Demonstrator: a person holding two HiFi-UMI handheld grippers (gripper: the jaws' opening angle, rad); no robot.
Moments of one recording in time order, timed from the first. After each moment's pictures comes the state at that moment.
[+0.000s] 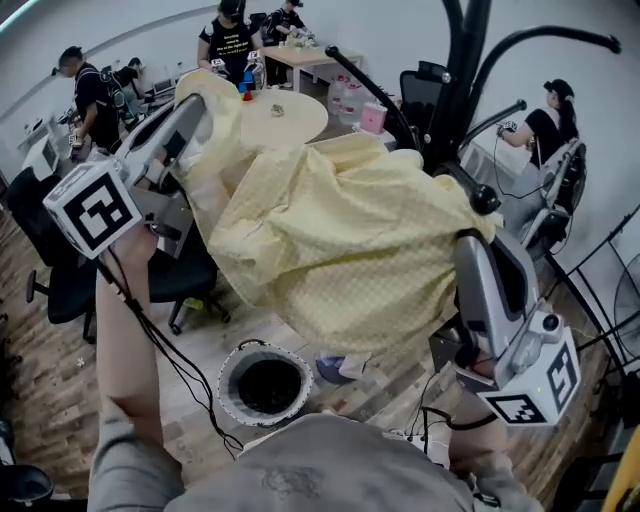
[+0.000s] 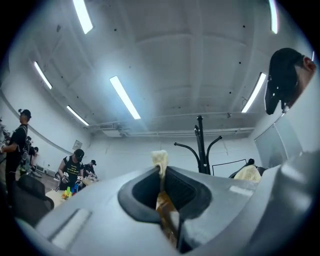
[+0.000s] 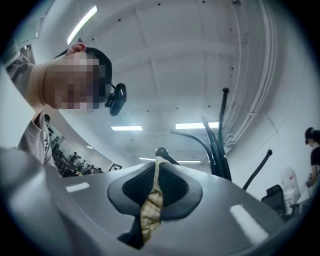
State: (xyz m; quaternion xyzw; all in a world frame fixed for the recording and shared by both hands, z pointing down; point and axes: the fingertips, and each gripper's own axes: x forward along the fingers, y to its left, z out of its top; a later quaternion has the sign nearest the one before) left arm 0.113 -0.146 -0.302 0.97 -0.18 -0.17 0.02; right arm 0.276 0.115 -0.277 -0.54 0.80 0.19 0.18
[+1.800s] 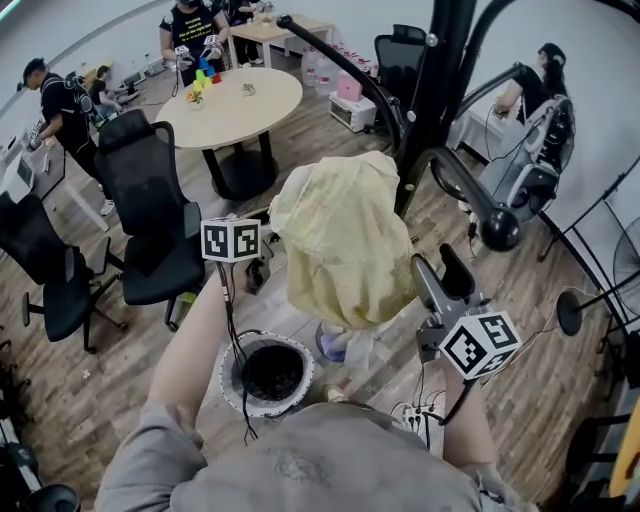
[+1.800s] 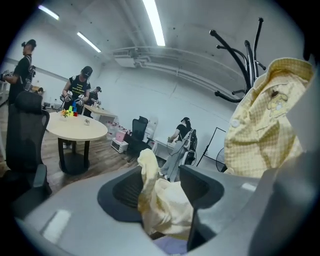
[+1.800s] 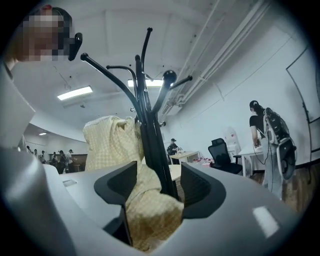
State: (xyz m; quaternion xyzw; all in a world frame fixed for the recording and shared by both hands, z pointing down) left arm 0.287 -0.211 0.075 0.95 -0.14 0.14 0.23; right arm 0.411 0.057 -0.052 -0.73 0.68 -0.07 0.08
